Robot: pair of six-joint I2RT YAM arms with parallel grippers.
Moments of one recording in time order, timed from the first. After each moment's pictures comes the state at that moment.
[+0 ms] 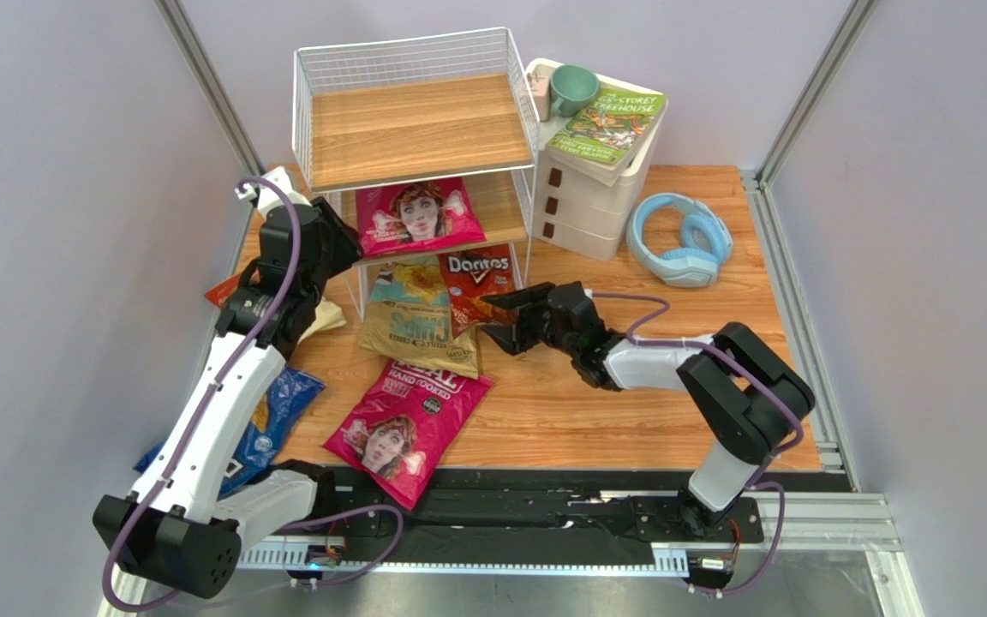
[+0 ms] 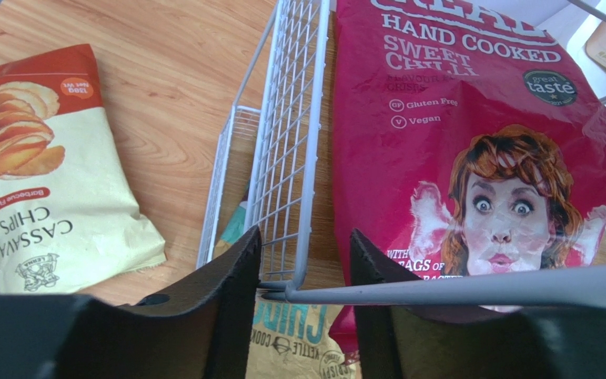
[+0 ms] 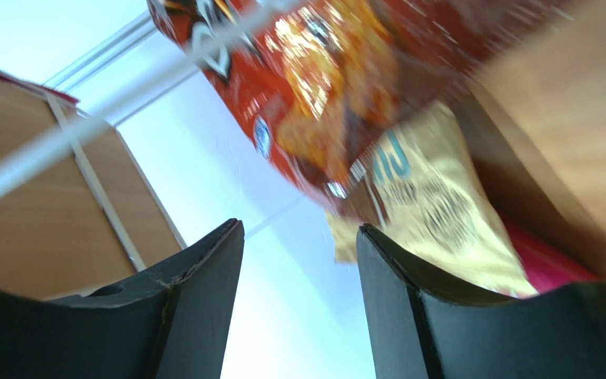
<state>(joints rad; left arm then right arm) -0.27 1.06 1.13 -0.46 -0.31 -0.59 0.70 1.70 0.75 0.54 -0.10 1.95</state>
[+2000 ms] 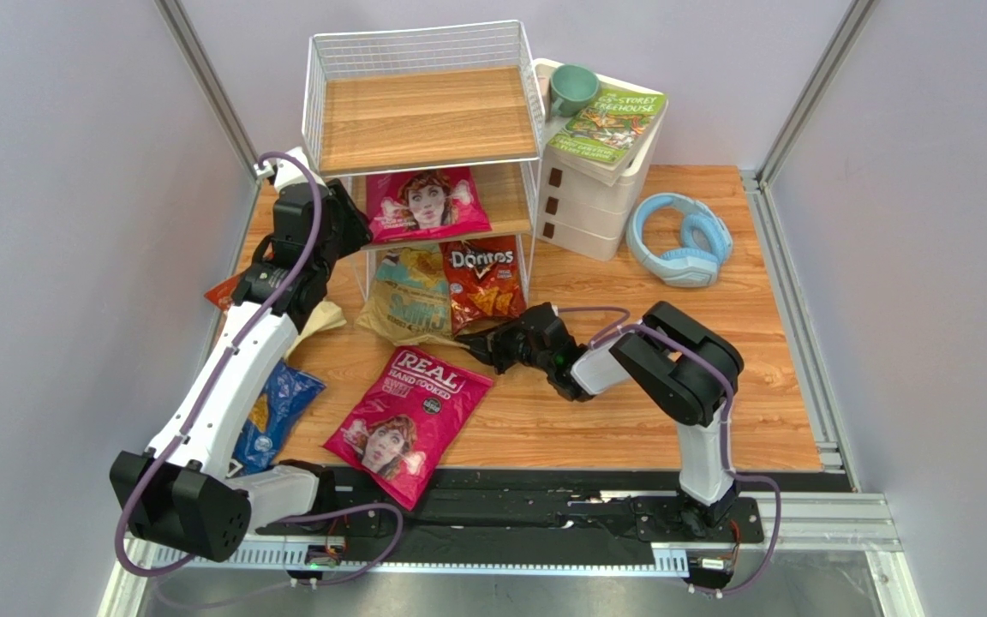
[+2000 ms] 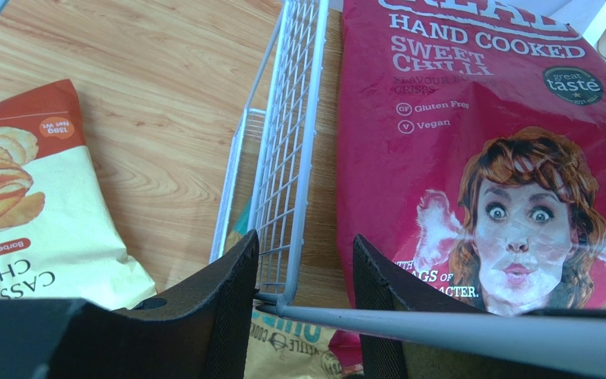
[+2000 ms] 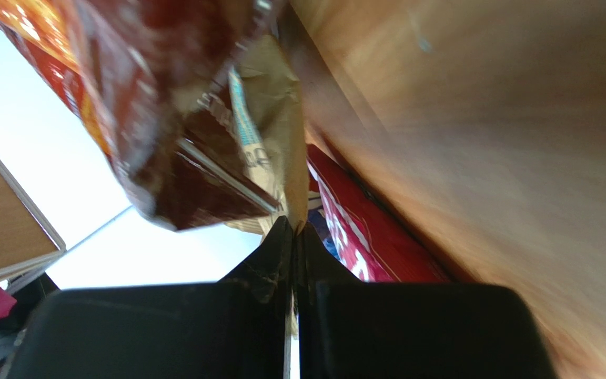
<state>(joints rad) -0.26 1.20 1.19 -0.39 -0.27 -0.52 0.78 1.97 0.75 0.79 -0.18 1.92</state>
